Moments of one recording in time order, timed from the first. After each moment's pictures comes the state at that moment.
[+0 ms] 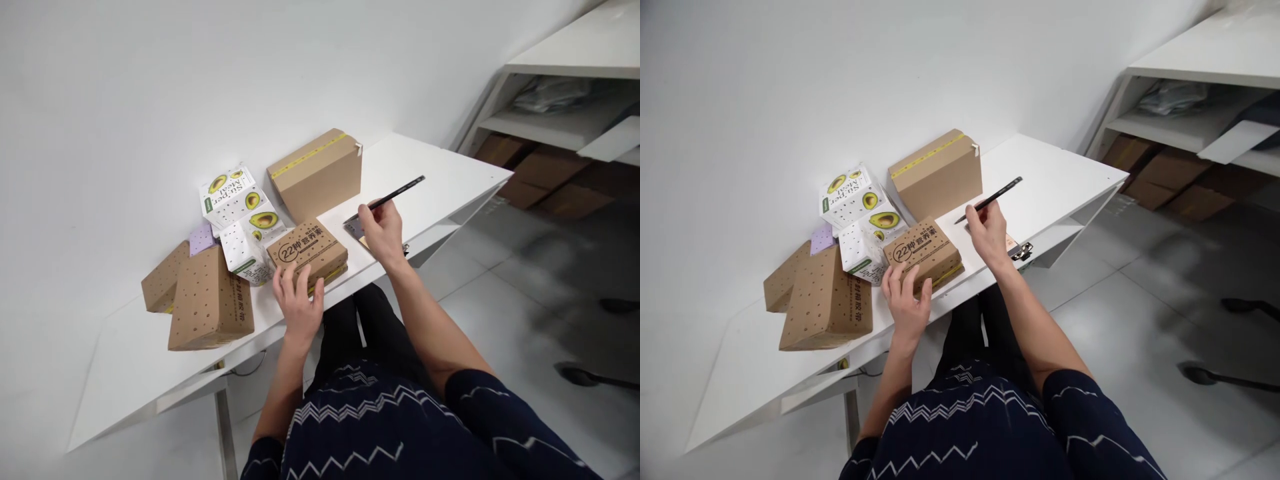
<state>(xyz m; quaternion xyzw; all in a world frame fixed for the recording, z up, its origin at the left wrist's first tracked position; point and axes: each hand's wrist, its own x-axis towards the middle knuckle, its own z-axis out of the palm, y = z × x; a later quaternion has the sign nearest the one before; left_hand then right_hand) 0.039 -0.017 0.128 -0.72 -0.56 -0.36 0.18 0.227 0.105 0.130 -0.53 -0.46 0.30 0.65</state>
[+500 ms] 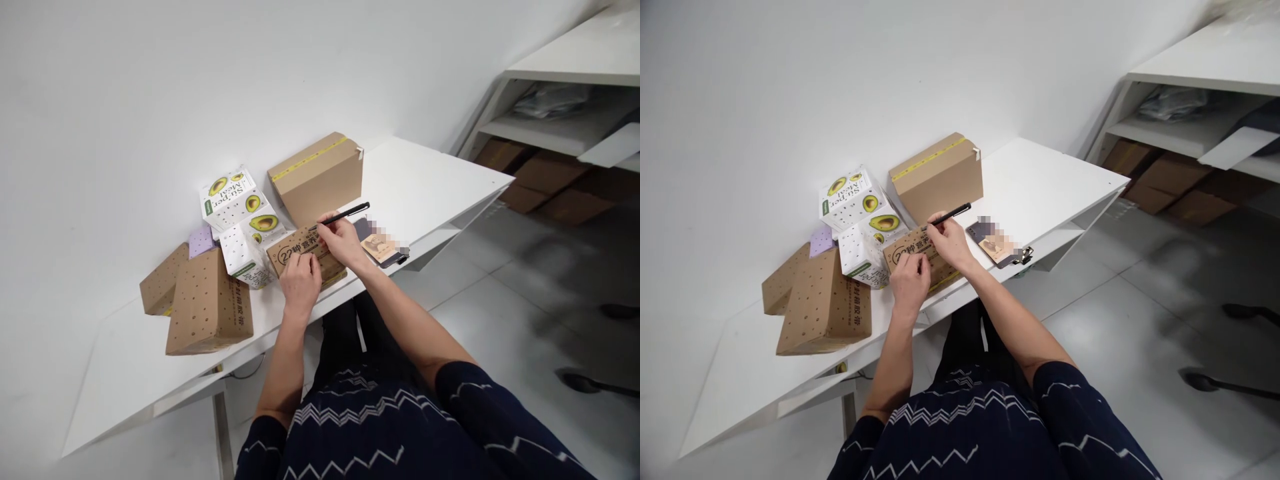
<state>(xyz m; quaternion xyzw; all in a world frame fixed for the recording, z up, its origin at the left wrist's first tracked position) 0.047 0.038 0.138 -0.74 -0.59 -0.29 0.17 0.168 0.111 0.147 -0.42 -0.52 0.47 0.58</state>
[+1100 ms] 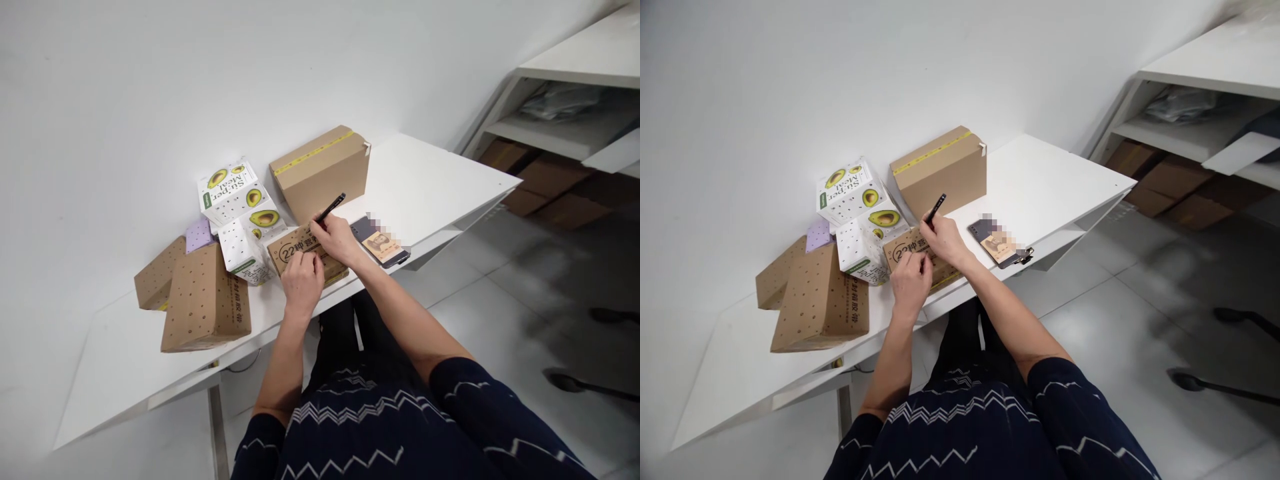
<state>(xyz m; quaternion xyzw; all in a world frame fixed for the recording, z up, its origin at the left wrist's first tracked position) 0.047 0.036 0.139 -0.74 -0.59 -0.28 0.17 0.162 0.120 0.155 -0.48 -0.66 0.34 0.48</state>
